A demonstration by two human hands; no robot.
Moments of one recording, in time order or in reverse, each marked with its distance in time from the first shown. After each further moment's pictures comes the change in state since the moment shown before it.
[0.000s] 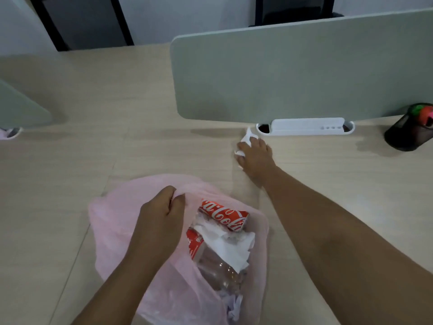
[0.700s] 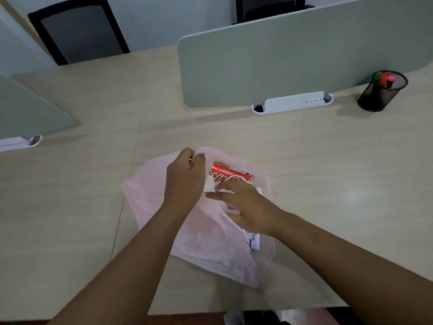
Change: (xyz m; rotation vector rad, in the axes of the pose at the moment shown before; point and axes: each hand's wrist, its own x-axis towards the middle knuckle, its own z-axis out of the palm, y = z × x) left_hand -0.026 0.013 -0.033 -0.157 0.020 0.072; right_hand -0.233 -0.113 -0.083 0.470 -0.114 -0.536
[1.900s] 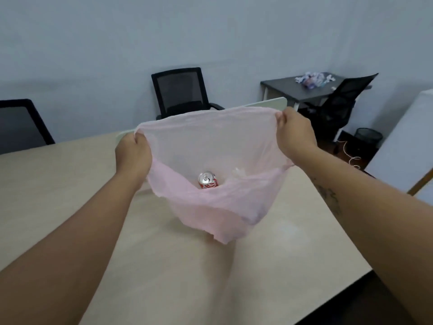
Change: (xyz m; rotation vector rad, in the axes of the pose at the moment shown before) left_hand 0.094 0.142 -0.022 -0.171 0.102 0.265; right_hand -0.037 -0.056 -0.305 -0.458 0.976 0.872
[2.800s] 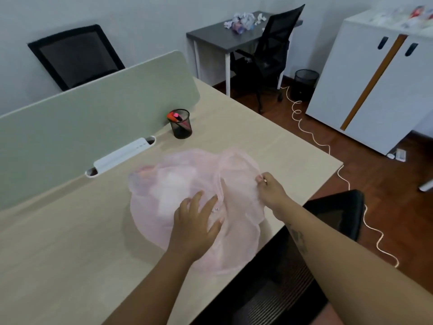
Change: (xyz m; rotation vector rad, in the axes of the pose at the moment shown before) left_hand -0.299 -0.011 0.274 0.552 -0.820 0.704; right_hand -0.103 0.347 -0.004 0.422 -0.324 0.722
